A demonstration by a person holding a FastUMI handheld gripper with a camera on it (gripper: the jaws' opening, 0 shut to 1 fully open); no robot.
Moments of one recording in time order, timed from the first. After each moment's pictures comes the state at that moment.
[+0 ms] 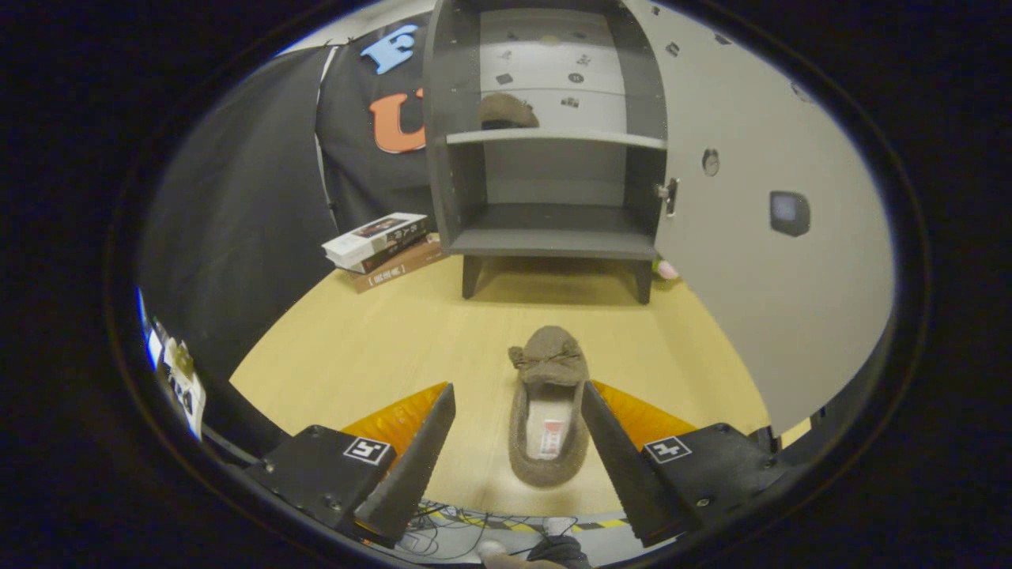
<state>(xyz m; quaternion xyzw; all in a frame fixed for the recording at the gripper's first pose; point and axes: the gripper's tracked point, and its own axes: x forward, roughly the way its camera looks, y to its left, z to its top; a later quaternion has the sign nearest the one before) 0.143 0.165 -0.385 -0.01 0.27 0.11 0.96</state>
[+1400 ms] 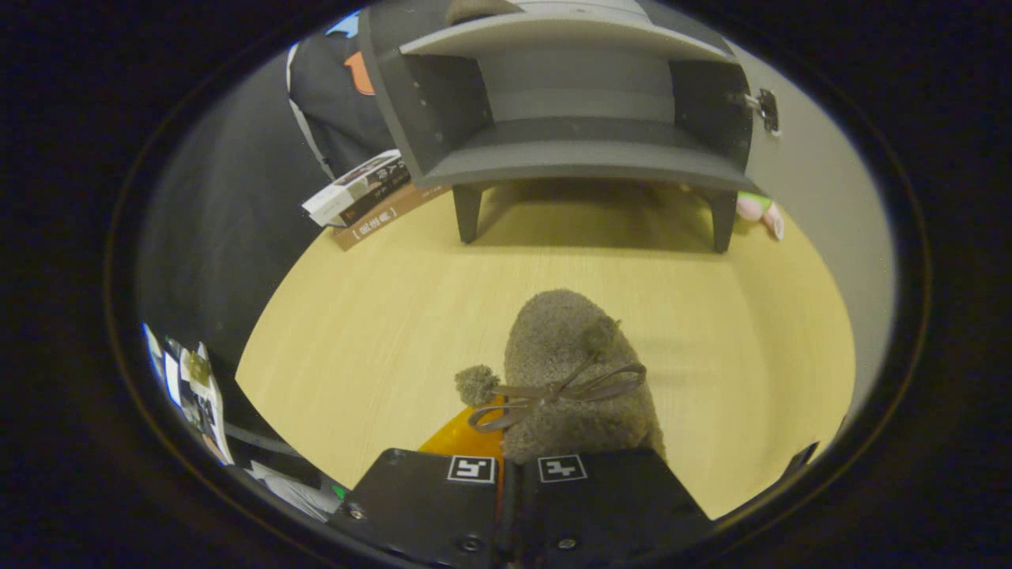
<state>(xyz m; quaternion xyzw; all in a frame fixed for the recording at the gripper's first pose) 0.222 0.180 -0.401 0.00 0.37 0.16 0.91</state>
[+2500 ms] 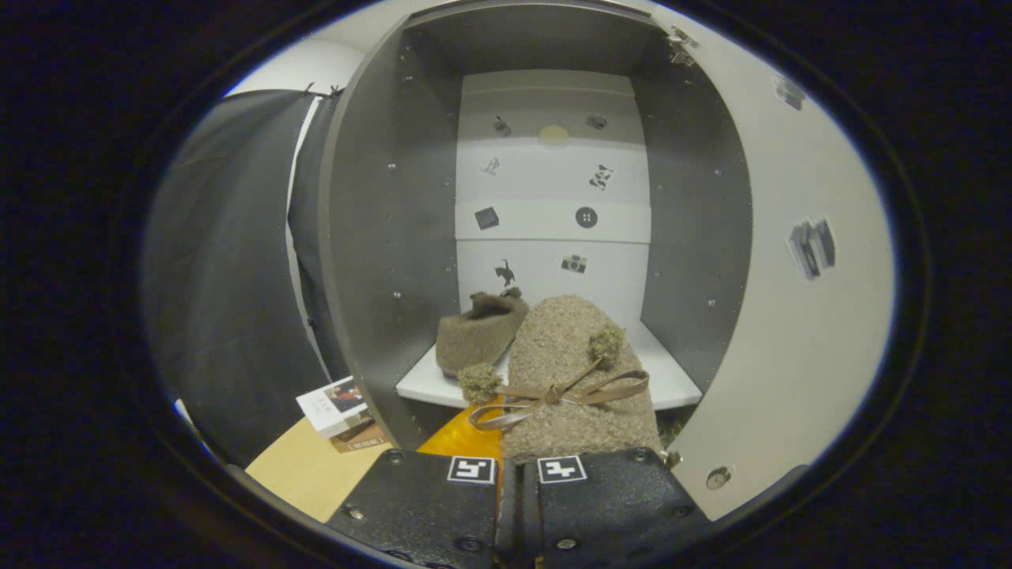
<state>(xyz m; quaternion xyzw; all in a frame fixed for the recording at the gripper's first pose) 0.355 0.180 -0.055 0.00 0.07 0.11 0.99</state>
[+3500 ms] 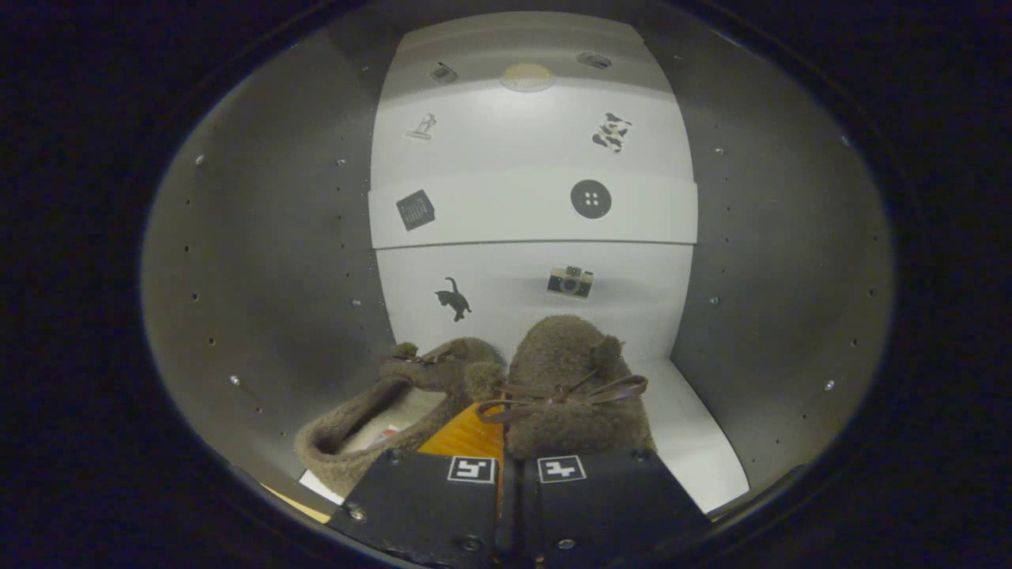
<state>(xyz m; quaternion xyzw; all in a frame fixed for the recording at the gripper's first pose) 0.541 0.177 -0.049 0.01 0.11 0.09 0.99</state>
